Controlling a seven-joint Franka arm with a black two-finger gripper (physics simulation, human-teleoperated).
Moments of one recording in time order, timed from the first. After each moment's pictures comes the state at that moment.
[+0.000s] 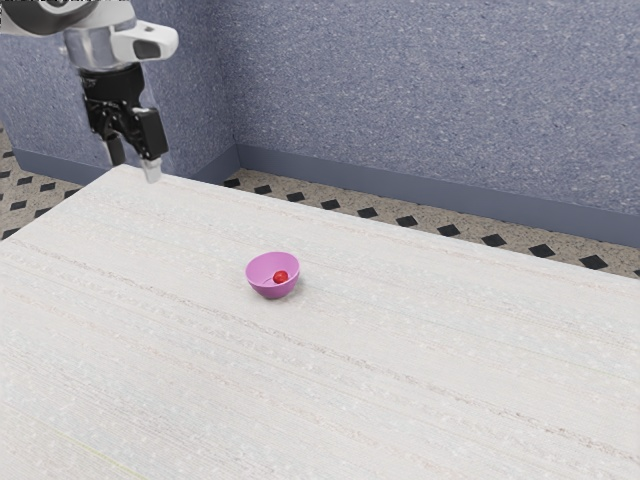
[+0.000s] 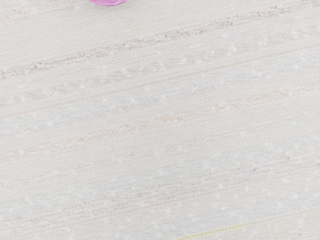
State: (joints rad) arm -0.07 -0.16 0.08 -1.65 0.02 1.43 0.24
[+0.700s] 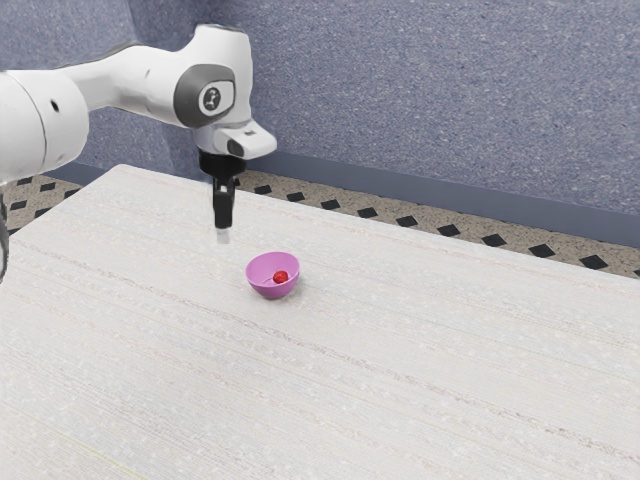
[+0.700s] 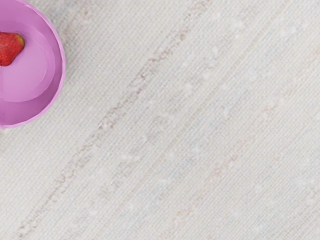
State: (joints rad) arm -0.07 0.36 0.05 -1.47 0.07 1.62 0.90
